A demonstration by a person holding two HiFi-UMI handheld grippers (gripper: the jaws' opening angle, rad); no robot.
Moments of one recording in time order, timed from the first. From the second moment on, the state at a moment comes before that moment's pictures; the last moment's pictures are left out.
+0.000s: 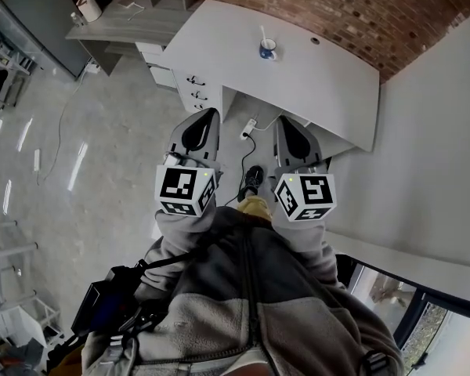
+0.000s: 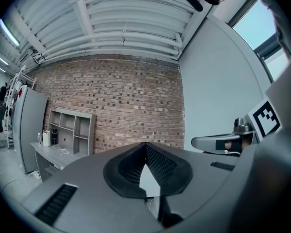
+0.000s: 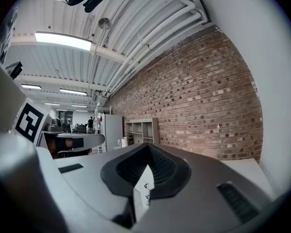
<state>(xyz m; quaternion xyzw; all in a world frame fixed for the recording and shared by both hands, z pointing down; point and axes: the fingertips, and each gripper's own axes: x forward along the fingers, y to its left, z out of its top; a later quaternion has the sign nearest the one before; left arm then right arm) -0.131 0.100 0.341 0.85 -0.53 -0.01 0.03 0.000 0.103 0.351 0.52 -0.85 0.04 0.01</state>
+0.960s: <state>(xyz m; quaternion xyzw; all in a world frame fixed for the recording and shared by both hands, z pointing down) -0.004 -0.166 0.329 0.85 -0.53 0.01 0.03 0.098 -0.158 0.343 0.49 -0.87 0.04 0.01</state>
